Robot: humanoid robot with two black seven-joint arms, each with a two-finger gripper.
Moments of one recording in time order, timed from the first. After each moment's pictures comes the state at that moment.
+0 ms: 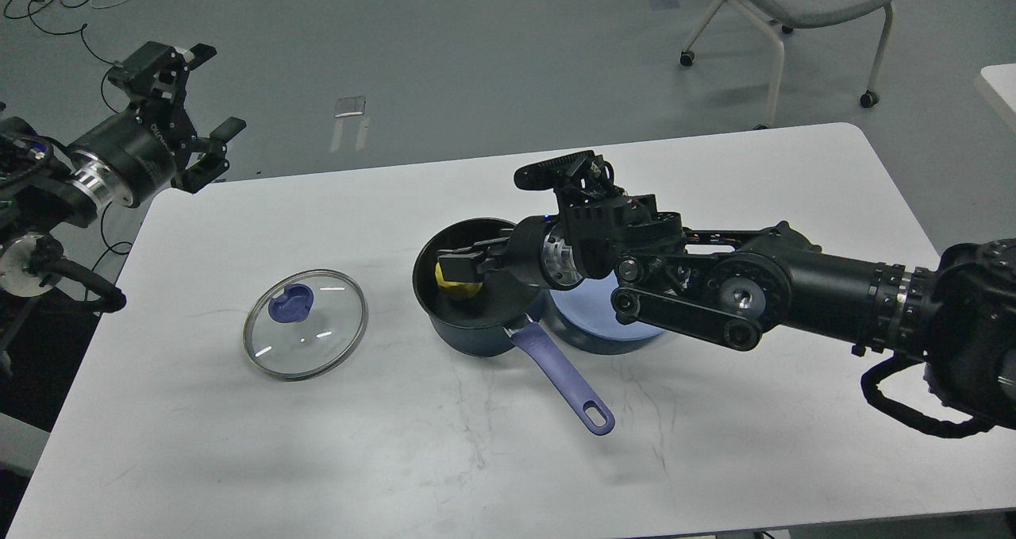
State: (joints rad) left arm -0.97 0.73 -0.37 -0.78 0.20 -0.48 -0.30; right arm 1.06 -0.02 0.29 1.04 -1.39 0.21 -0.19
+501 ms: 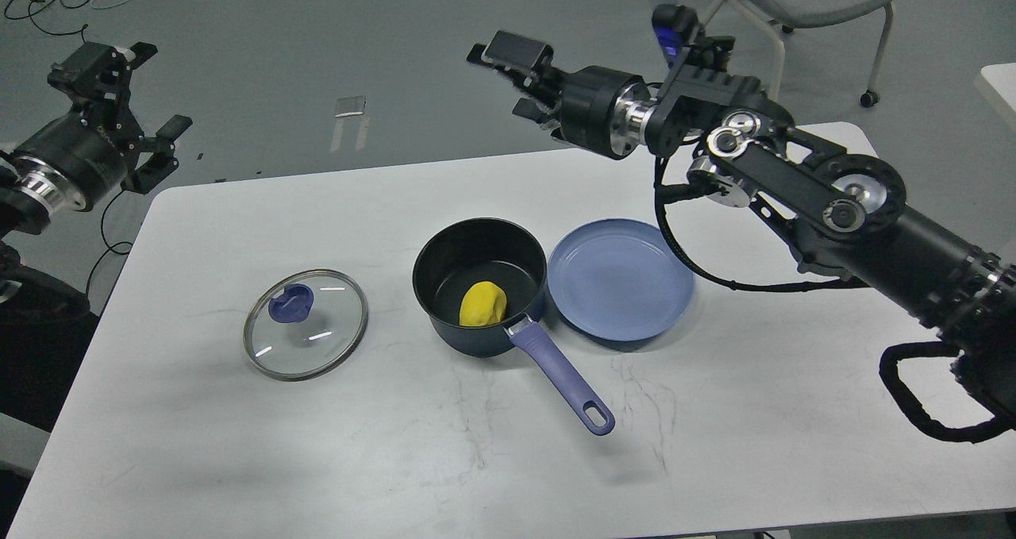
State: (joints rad) left arm -0.94 0.76 -0.37 -0.67 0.20 -0.48 -0.36; right arm 0.87 -0.13 0.91 1.09 -0.92 0.20 -0.14
